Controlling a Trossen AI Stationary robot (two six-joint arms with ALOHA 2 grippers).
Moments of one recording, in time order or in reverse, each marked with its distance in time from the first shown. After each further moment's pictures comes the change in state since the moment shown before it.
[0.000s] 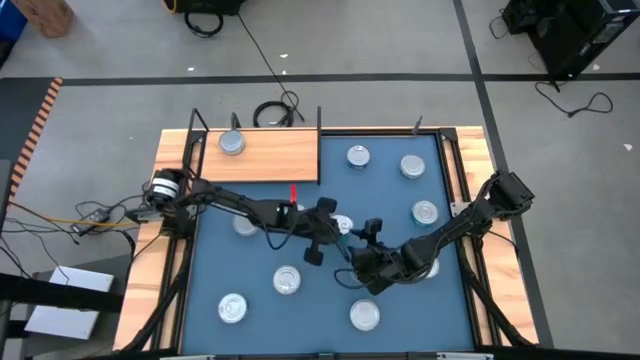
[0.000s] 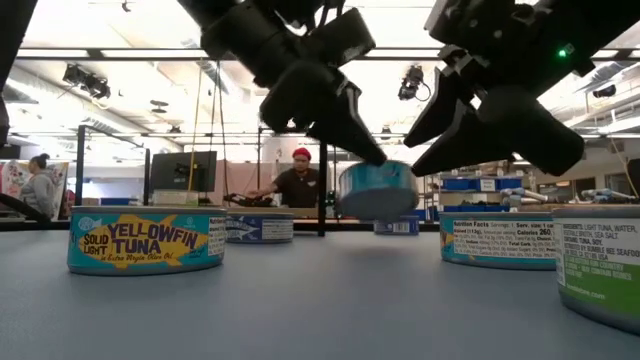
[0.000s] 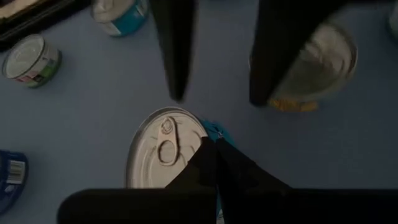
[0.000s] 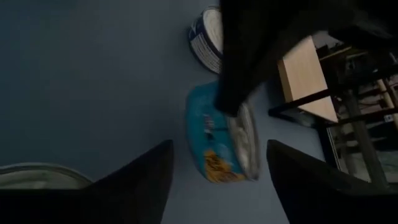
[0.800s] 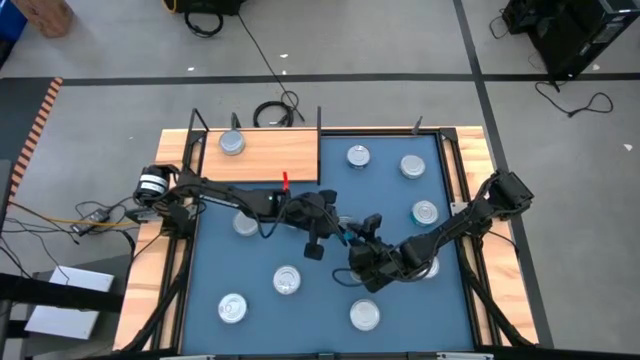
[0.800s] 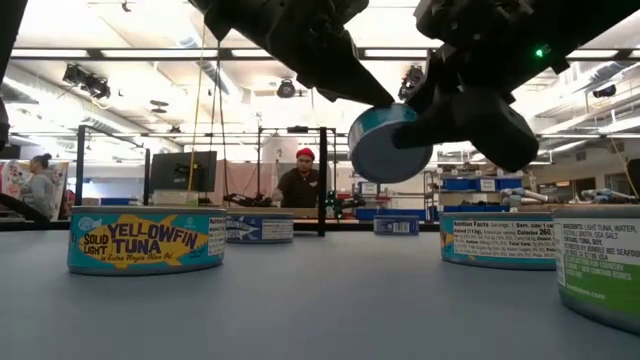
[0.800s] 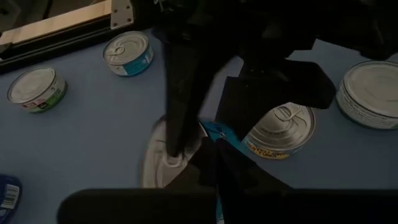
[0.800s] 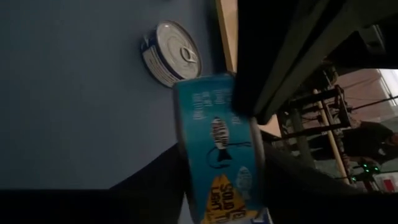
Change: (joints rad) left arm 0.034 -0.094 0.018 0.002 0.137 -0.080; right arm -0.017 0.000 -0.001 0.096 0.161 -0.178
